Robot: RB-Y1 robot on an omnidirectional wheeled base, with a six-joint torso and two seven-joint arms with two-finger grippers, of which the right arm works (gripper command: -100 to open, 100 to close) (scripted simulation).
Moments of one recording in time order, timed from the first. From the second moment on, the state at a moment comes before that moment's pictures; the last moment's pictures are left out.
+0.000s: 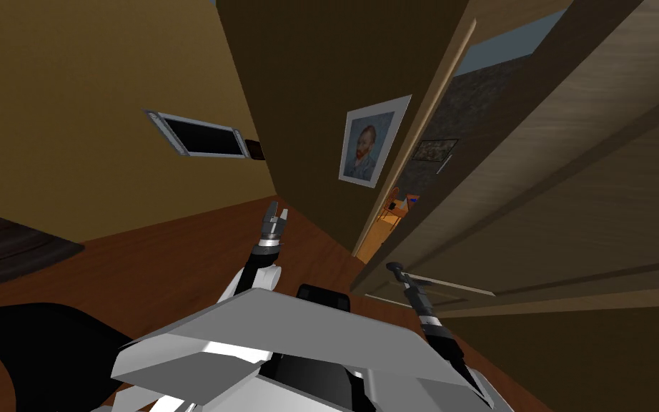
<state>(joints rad) 0.26 -0.55 0.01 -0.82 -0.02 -1.02 -0.43</state>
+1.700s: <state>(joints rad) 0.30 -0.59 0.03 -0.72 -0.01 -1.20 -0.47</state>
